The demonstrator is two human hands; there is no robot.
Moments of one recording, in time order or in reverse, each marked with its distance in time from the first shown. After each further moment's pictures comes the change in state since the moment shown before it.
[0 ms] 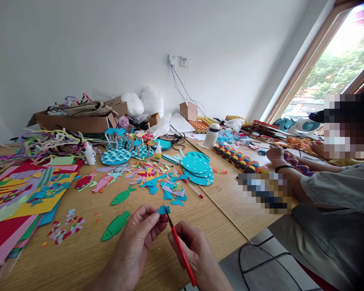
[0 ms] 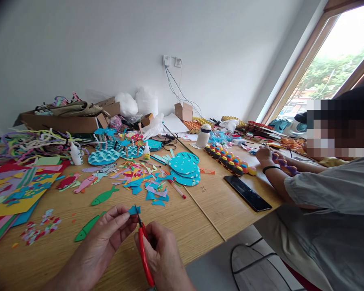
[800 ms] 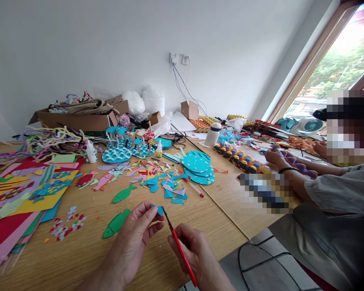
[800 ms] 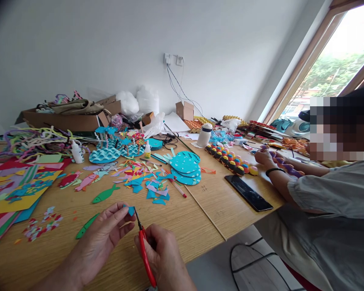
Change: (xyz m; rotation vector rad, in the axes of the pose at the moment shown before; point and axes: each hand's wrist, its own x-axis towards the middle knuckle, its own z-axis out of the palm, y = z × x) left_hand 0.001 0.002 -0.008 0.074 -0.011 0.026; right_hand -0.005 -0.002 -0.002 -0.067 -0.047 0.010
